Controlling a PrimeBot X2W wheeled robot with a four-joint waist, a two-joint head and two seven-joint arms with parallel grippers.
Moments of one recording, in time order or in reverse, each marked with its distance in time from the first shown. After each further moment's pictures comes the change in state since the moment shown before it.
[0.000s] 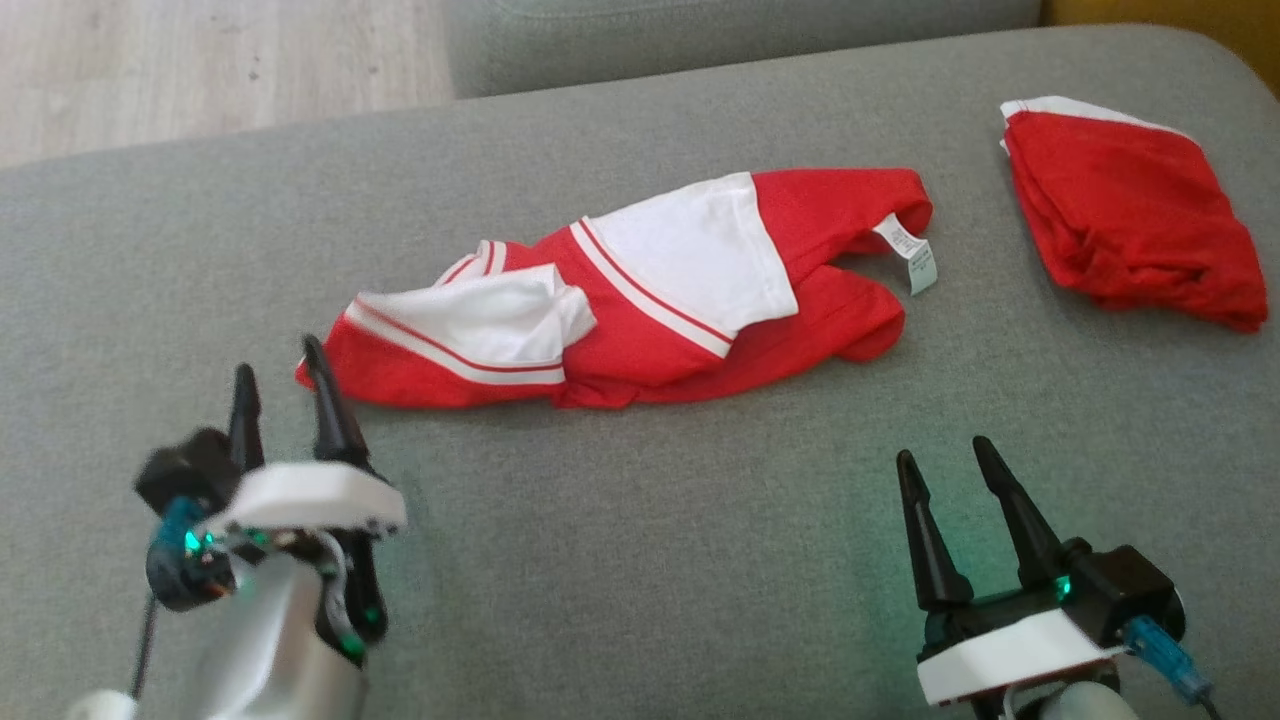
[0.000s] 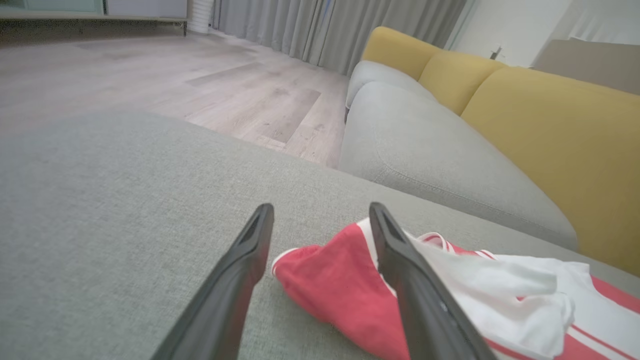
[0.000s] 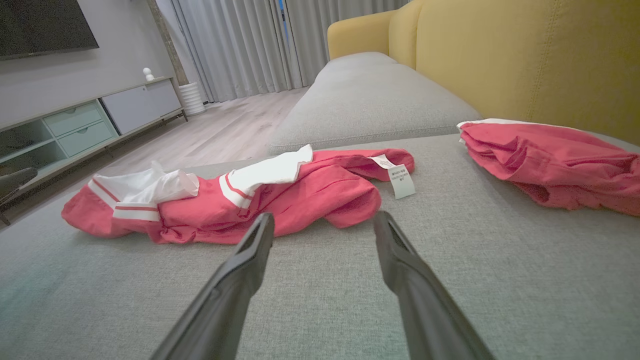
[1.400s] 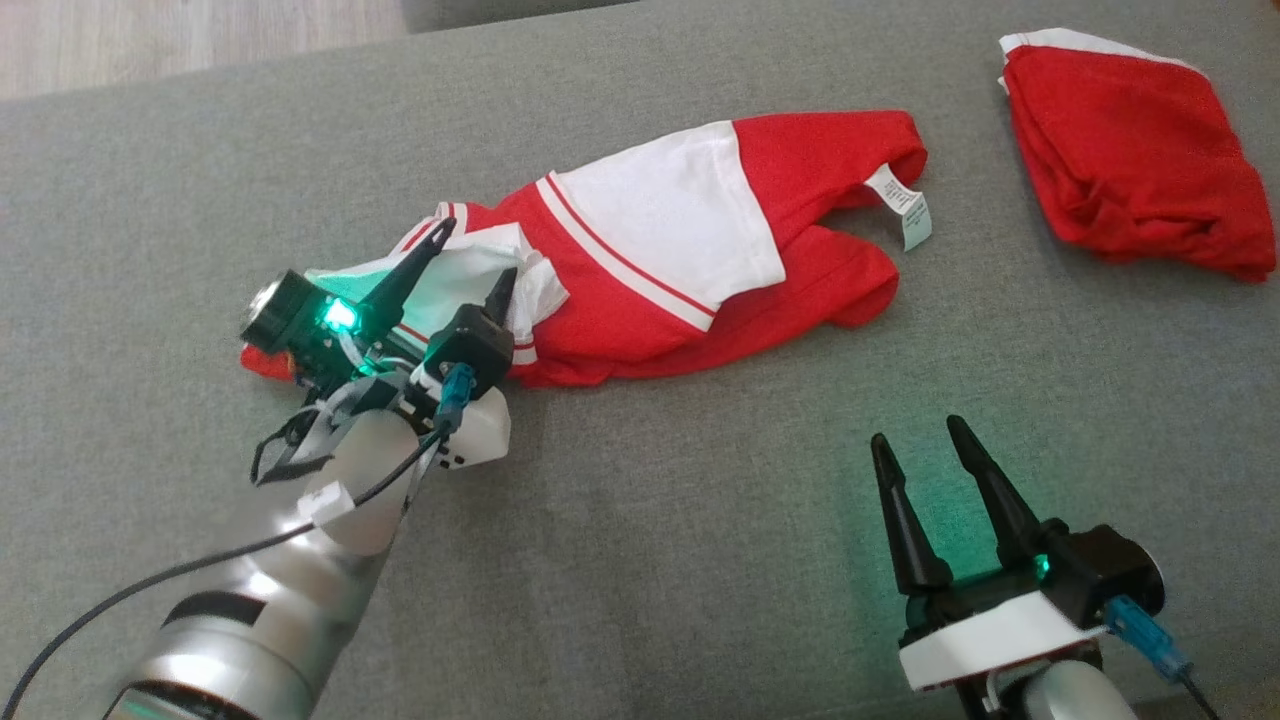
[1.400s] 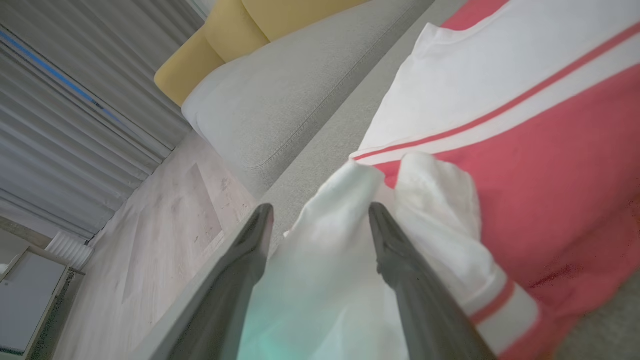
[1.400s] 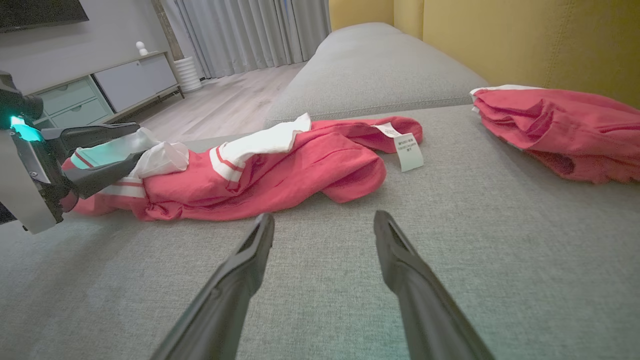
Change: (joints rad) left arm -0.424 0.006 -0.426 0.452 0.783 0.005 0.002; right arm -0.041 -0.015 0.050 0.004 0.000 0.000 0.000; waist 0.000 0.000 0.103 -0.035
